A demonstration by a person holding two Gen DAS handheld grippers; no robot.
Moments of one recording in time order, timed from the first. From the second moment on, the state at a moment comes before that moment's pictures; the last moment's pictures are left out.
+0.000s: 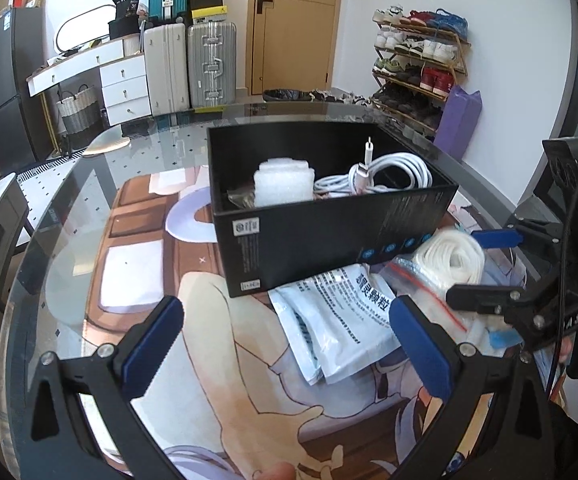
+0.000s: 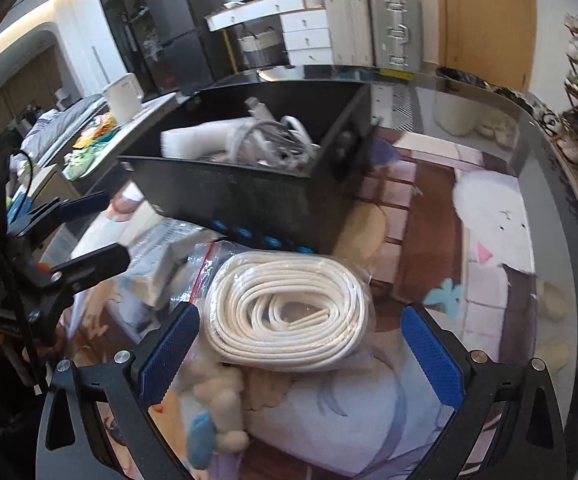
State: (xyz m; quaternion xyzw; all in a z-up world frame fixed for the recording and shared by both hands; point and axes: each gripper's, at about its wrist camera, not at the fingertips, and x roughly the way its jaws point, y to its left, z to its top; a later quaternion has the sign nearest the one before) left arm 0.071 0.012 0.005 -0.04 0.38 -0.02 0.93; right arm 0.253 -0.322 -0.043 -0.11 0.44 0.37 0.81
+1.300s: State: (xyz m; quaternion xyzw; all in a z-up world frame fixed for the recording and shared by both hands) left arm 0.073 0.009 -0.005 -0.03 0.39 -0.03 0.92; right arm 0.253 -0.331 -0.046 -0.15 0.43 0.35 0.82
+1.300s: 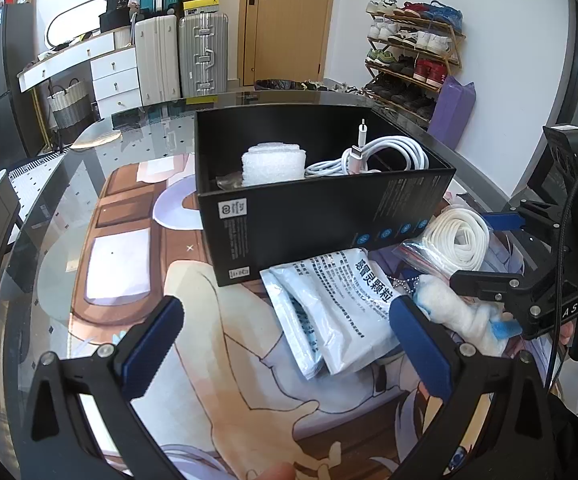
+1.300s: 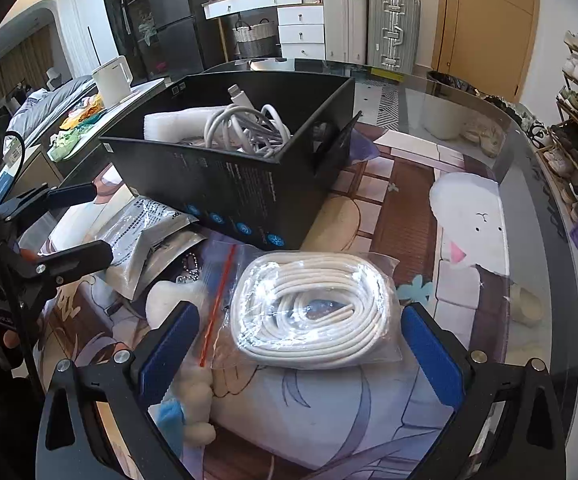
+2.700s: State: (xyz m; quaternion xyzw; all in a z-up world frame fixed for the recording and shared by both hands) left arm 0.071 0.007 -0.008 -0.04 0.39 -0.04 0.92; right arm 0.251 -0.346 -0.038 -0.16 0.40 0.37 0.82
